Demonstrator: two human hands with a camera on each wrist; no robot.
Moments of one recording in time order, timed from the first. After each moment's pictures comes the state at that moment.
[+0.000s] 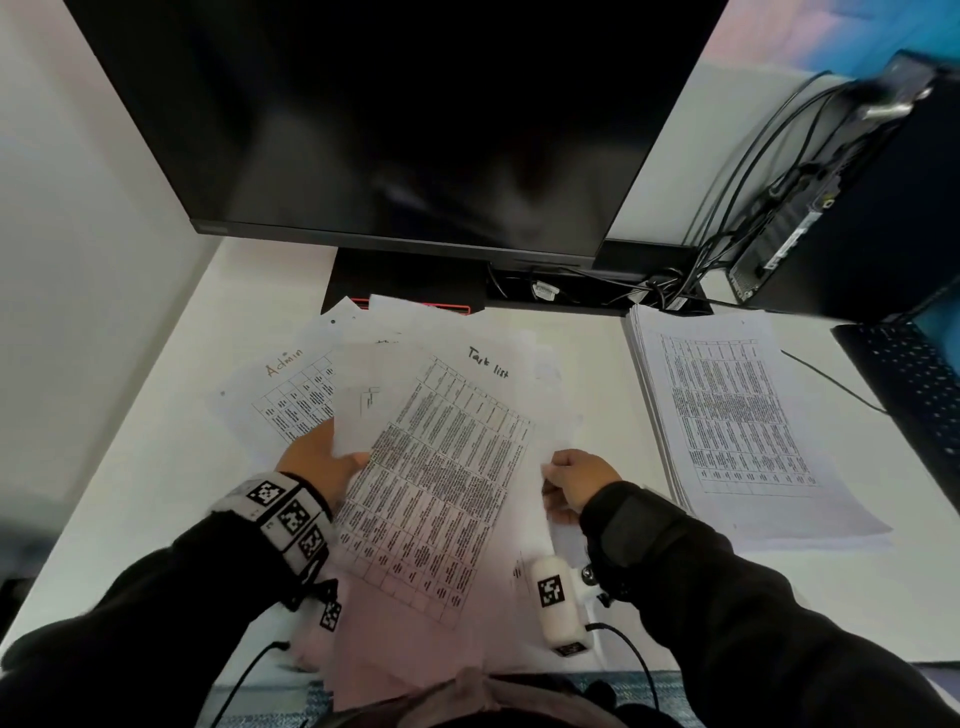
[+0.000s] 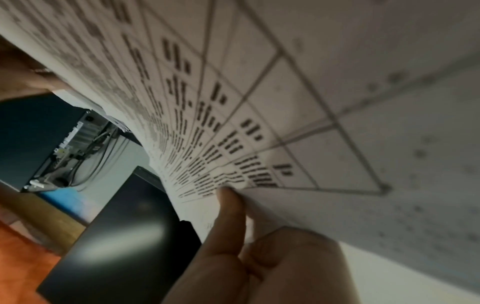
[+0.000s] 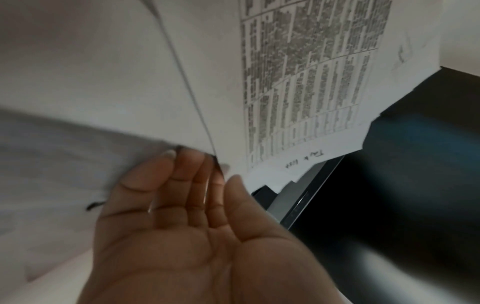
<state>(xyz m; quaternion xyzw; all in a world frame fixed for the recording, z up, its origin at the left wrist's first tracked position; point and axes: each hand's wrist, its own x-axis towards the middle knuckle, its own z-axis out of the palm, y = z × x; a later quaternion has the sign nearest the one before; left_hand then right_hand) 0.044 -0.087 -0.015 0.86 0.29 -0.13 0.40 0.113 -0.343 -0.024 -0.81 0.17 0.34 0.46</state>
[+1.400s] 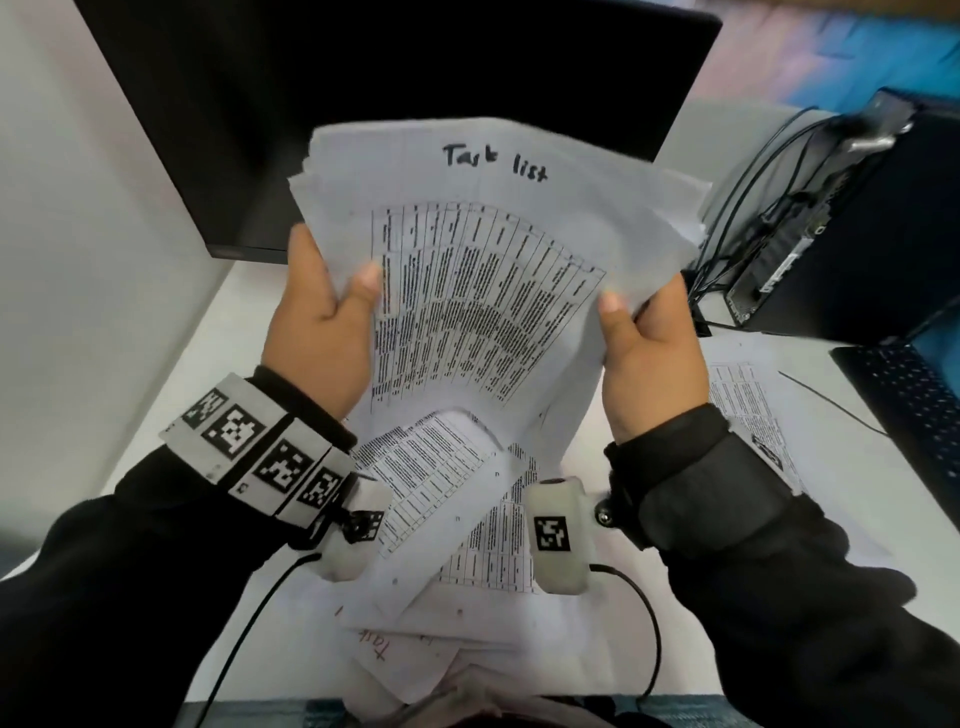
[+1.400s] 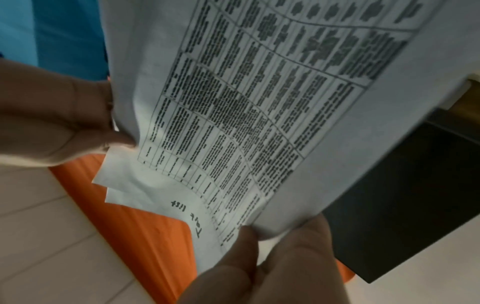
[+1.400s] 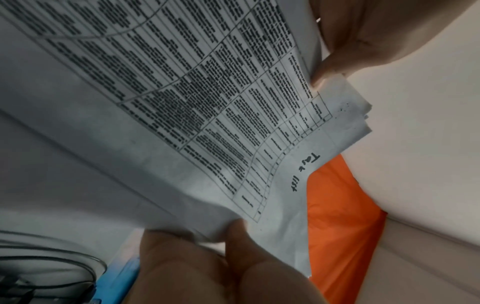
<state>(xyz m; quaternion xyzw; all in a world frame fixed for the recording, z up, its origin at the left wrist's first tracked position) 0.075 -0.118 0.132 0.79 0.08 0.27 0.55 0.126 -0.319 0.132 -0.73 -0.13 -0.09 0.66</state>
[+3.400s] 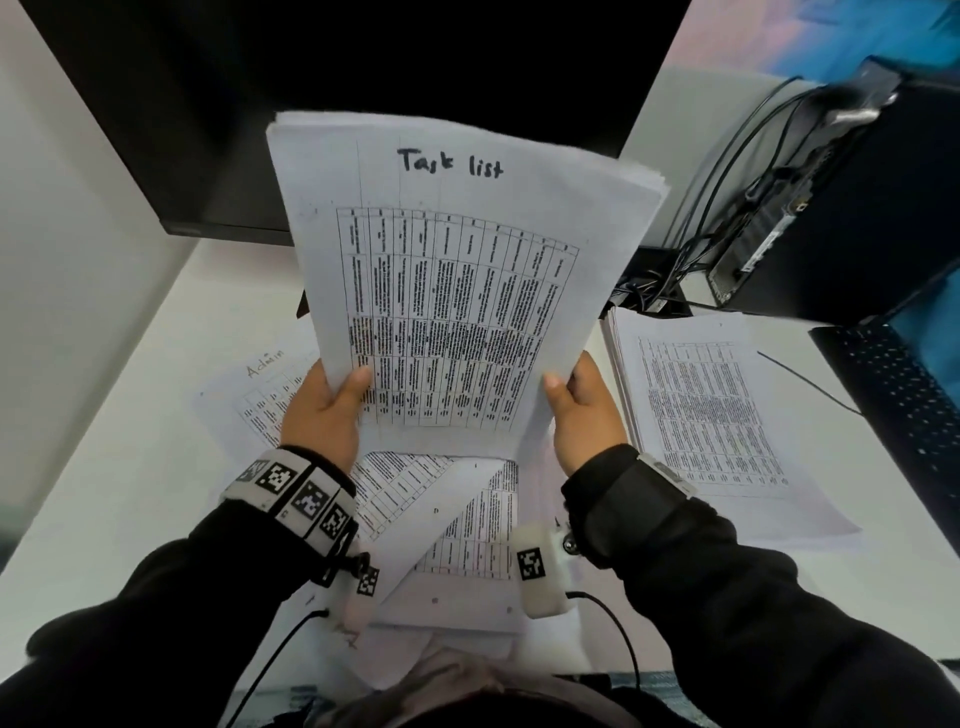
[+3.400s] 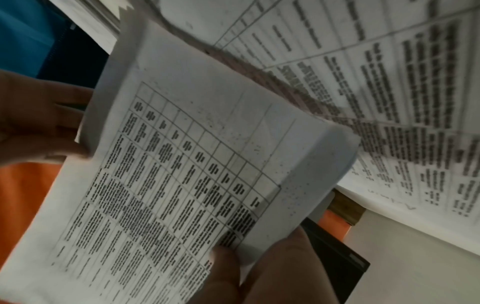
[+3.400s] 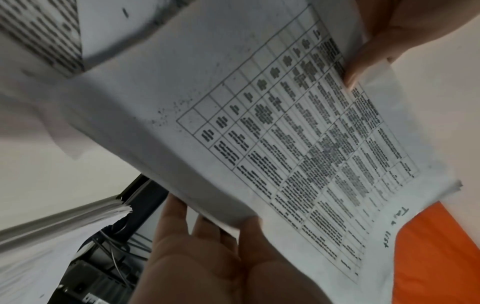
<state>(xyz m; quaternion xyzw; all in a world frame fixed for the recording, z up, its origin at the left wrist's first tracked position) 0.066 -0.143 0.035 0.72 0.28 0.14 0.62 0.126 -0.343 0.041 -0.80 -0.01 0.07 0.60</state>
